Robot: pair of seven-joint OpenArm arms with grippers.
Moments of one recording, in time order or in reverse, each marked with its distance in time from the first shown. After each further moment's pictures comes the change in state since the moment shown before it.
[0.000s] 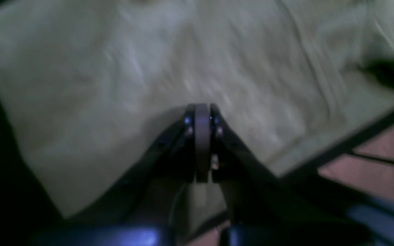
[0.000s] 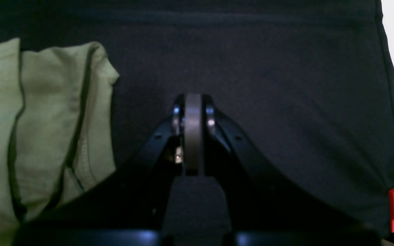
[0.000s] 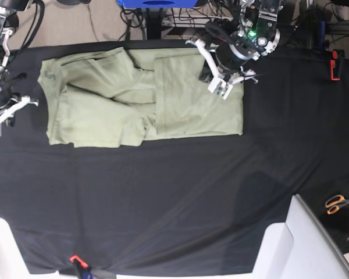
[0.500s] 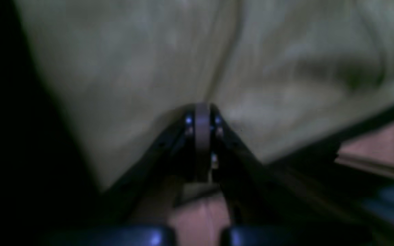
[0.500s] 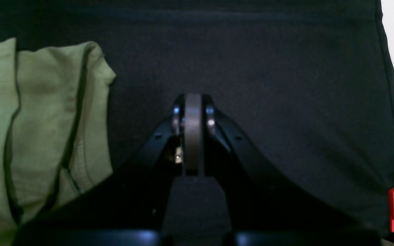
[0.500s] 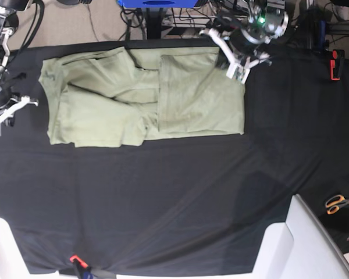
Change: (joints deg) left arm 6.7 -0.6 -5.0 -0.3 -0.1 2.5 -5.4; right arm 0.0 0.0 0.1 0.0 0.0 0.0 0.0
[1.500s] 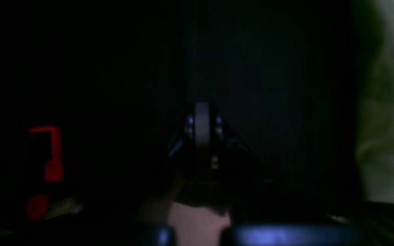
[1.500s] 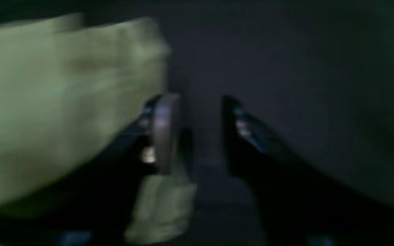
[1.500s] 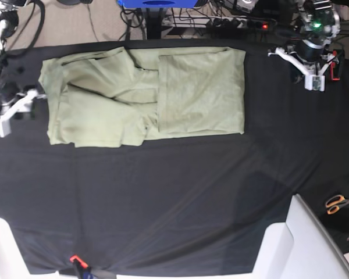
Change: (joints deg) left arm -0.7 -0.8 -27.6 0.0 -5.9 -2.6 -1.2; right arm -1.5 -0.5 1.0 6.8 19.4 11.7 -19.5
